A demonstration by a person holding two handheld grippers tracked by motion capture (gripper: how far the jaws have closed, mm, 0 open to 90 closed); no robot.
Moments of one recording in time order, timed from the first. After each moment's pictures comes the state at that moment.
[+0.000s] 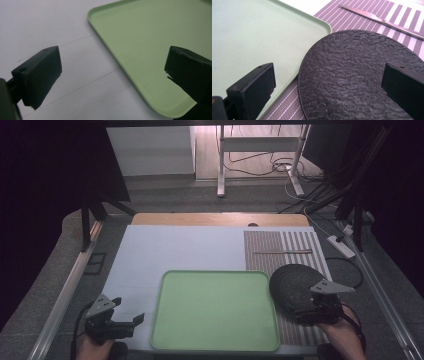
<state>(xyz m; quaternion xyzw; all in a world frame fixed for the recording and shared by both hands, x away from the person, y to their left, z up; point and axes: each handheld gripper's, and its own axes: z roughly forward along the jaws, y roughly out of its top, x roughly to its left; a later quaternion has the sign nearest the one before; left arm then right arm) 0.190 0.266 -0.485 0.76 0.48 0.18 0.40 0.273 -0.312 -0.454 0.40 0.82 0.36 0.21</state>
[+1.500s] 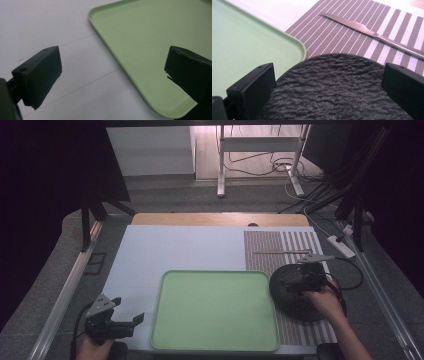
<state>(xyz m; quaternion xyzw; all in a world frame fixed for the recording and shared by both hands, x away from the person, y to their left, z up) 0.190 0.266 -0.485 0.76 0.48 0.18 0.40 0.365 -0.301 -0.465 0.41 0.82 0.34 0.20</state>
